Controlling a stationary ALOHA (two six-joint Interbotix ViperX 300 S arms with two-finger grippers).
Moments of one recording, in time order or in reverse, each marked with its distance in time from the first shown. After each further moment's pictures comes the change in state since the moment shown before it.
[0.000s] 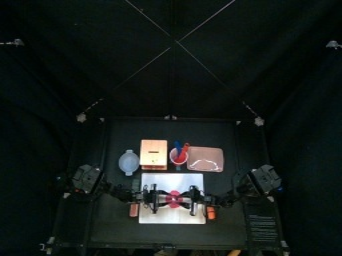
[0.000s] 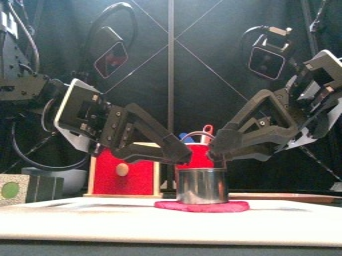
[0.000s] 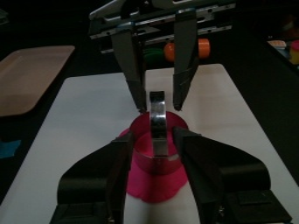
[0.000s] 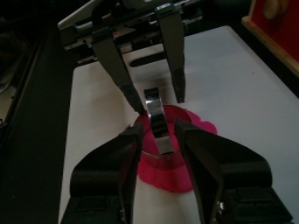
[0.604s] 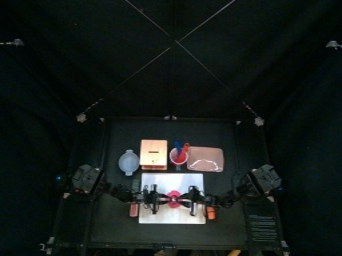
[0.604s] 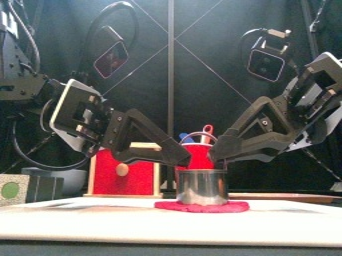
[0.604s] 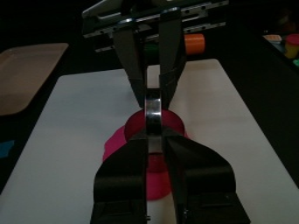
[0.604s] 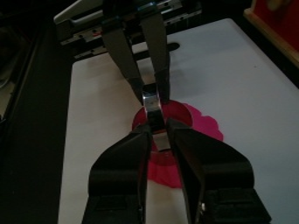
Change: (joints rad) left arm 0.002 0.000 -0.002 0.023 0.034 0.000; right arm -0.006 0.000 -0.002 0.002 0.071 -0.005
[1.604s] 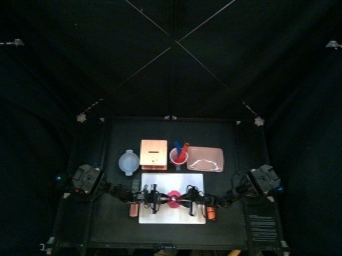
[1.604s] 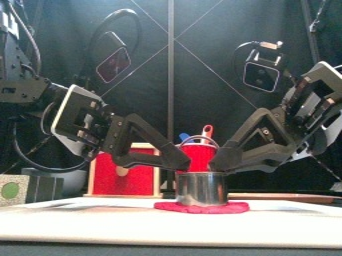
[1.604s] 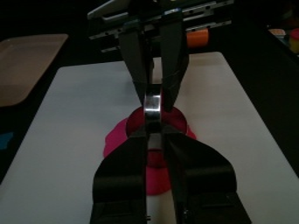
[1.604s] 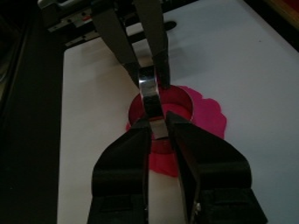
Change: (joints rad) left arm 0.002 0.015 -0.003 -0.008 0.052 -0.020; right arm -0.031 0.026 -0.011 0.035 0.130 -0.002
